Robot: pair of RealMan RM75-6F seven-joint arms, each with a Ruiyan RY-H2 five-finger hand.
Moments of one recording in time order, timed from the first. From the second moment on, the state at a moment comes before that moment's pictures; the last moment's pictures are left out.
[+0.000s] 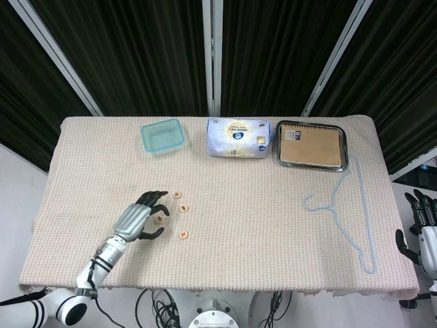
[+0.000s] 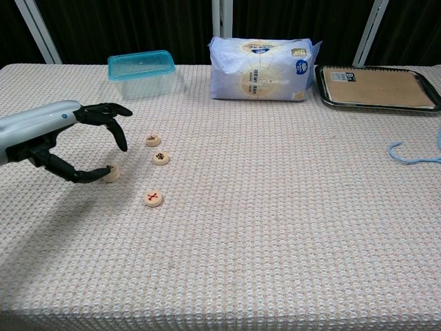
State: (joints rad) left arm -0.53 -1.51 -0.05 -1.52 1.45 1.05 -0.10; right arm 0.00 -1.01 0.08 -1.68 -1.49 1.54 0.07
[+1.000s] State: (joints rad) left arm -0.60 -1.62 -0.04 -1.52 1.37 0.96 0.23; right arm 0.00 -1.00 0.08 -1.67 -1.49 1.55 0.10
